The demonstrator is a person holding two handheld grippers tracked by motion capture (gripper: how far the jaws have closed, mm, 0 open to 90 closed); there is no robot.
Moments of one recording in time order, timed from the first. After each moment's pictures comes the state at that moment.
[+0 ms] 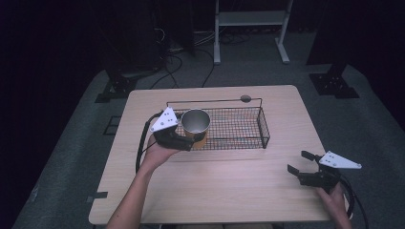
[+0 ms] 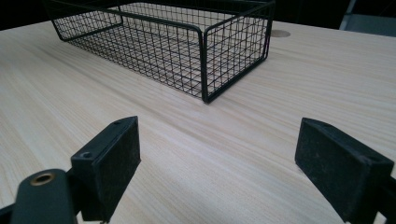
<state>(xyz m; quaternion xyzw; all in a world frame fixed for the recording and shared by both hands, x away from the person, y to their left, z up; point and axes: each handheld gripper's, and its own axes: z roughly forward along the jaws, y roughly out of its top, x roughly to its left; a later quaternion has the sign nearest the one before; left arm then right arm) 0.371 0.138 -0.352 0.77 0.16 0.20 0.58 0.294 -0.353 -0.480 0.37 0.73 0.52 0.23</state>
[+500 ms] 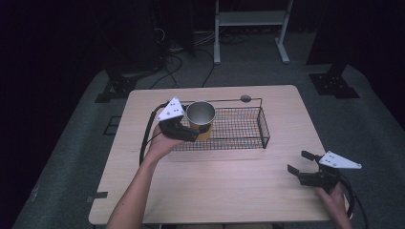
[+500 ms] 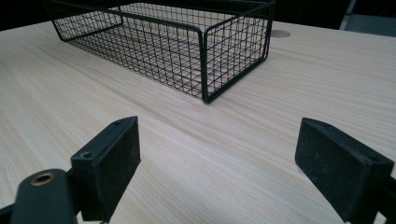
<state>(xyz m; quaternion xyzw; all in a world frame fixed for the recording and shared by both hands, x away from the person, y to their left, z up) 0.392 0.125 -0.340 0.78 0.15 0.19 0.58 0.294 -0.353 -0.480 0.37 0.73 0.52 0.22</state>
